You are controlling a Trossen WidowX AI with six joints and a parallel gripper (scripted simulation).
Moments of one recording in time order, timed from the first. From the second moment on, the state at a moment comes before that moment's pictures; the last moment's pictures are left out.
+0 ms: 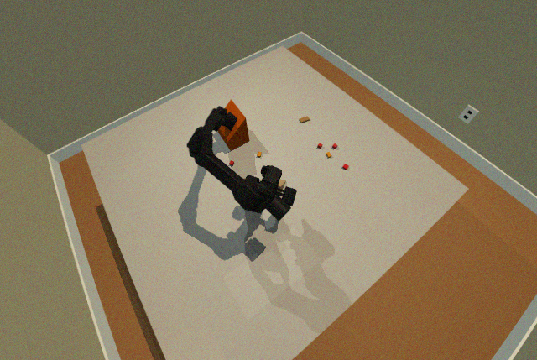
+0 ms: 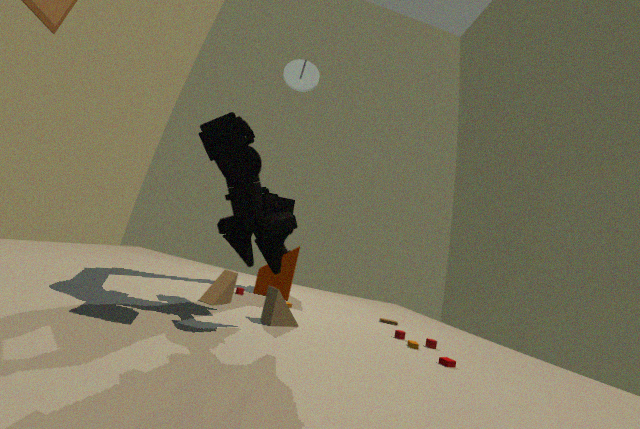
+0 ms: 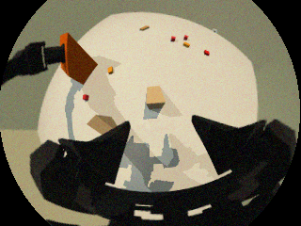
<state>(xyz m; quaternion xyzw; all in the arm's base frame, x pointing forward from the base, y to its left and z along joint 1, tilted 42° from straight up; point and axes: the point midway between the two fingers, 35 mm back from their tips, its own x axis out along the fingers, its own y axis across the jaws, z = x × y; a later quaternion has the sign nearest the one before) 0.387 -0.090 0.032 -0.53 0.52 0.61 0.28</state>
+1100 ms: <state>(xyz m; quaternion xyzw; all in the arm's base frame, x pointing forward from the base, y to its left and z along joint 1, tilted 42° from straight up) 0.372 -0.094 -0.013 -0.50 0.53 0.62 0.29</state>
